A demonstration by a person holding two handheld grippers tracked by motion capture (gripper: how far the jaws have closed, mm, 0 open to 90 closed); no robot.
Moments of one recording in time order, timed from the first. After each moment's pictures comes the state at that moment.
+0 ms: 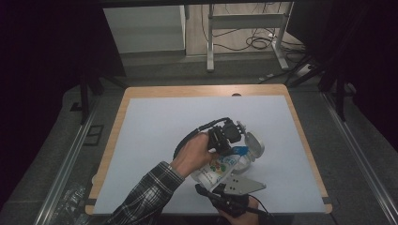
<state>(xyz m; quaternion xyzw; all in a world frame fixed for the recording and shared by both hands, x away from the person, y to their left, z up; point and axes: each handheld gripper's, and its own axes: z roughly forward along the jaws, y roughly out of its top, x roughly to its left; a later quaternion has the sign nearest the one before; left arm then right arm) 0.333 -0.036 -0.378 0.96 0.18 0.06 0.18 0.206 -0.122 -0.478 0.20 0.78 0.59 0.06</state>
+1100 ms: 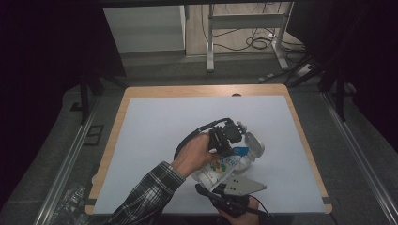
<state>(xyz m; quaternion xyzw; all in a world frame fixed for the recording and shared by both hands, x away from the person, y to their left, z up) 0.333 -0.038 -0.379 0.97 0.18 0.05 0.18 0.205 -0.122 -0.475 0.19 0.78 0.60 0.07</state>
